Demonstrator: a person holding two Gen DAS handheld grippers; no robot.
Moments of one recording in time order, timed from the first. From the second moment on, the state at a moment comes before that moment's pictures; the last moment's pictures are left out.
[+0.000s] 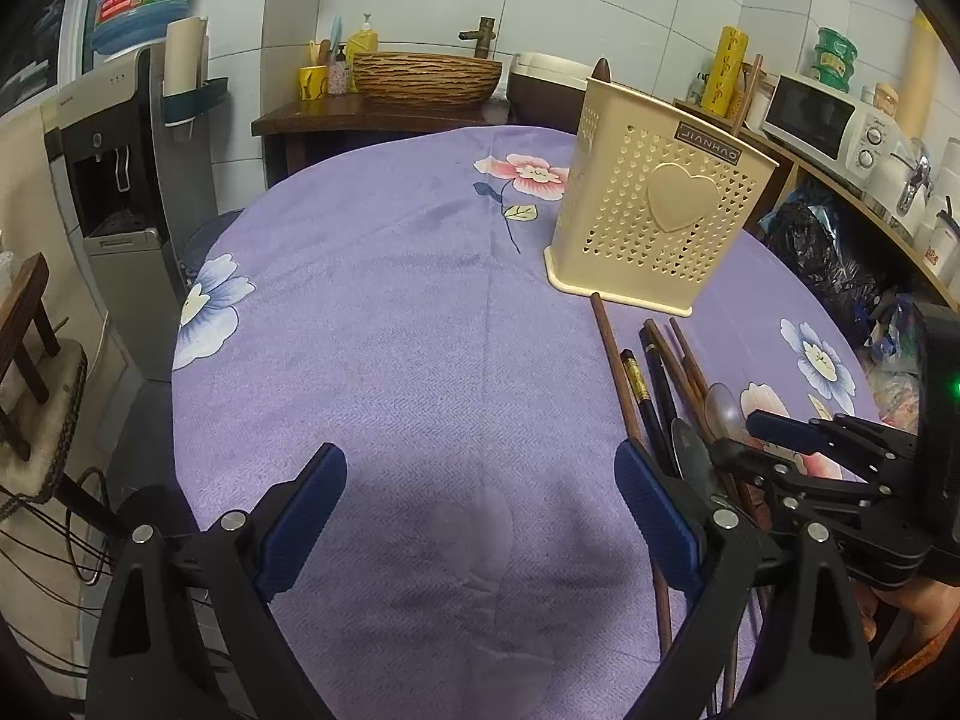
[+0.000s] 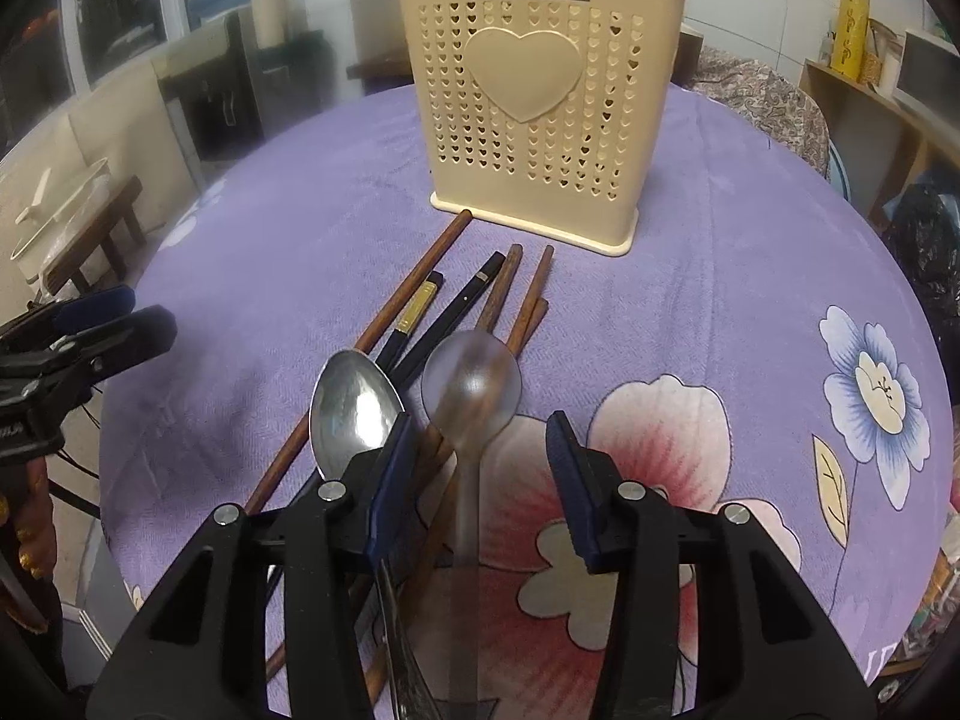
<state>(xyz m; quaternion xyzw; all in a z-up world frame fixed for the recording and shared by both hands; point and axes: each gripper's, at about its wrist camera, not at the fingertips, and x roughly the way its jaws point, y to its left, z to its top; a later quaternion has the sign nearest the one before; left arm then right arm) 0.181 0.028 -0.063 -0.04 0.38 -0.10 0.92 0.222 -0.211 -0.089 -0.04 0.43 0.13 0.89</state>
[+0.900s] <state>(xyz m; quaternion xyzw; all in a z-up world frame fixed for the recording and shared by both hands) 0.267 -0.058 -0.066 0.01 0.44 -0.18 0.88 0.184 -0.288 -0.038 0.07 0.36 0.09 0.93</state>
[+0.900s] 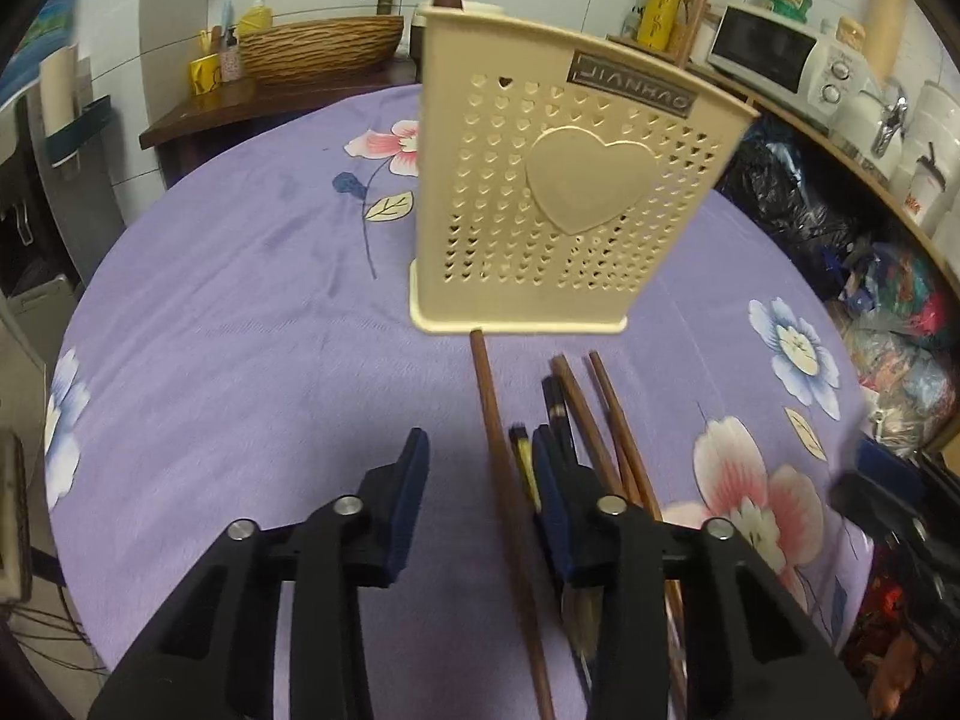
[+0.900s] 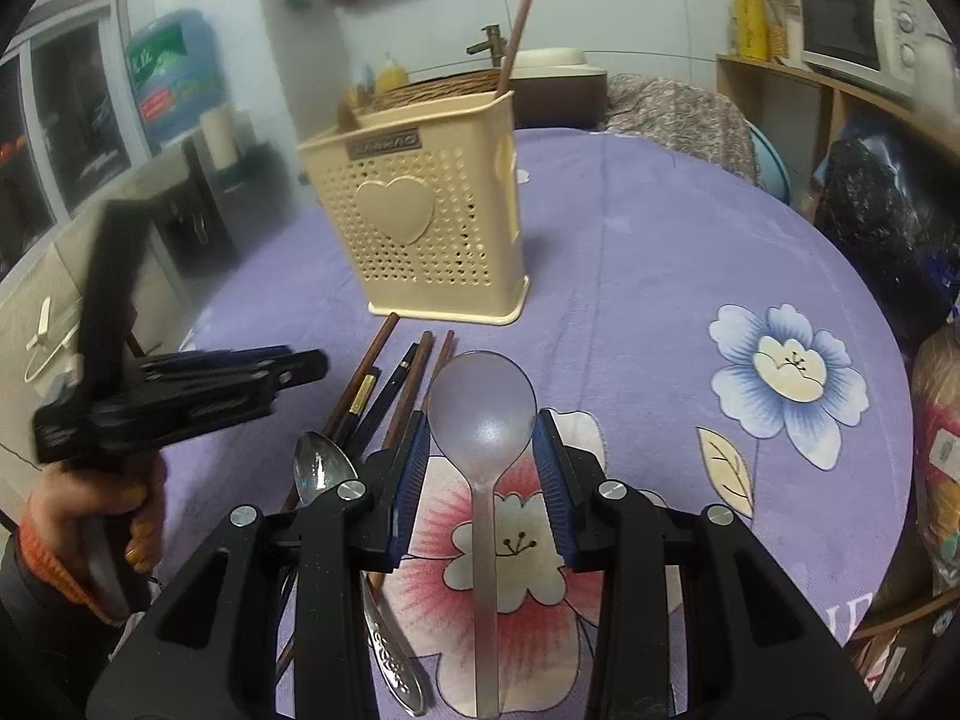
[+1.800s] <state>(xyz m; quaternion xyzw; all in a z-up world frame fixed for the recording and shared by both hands) 0.289 -0.069 -0.074 0.02 0.44 -0.15 0.88 0.172 -0.298 -0.033 0.09 0.33 0.09 0.93</state>
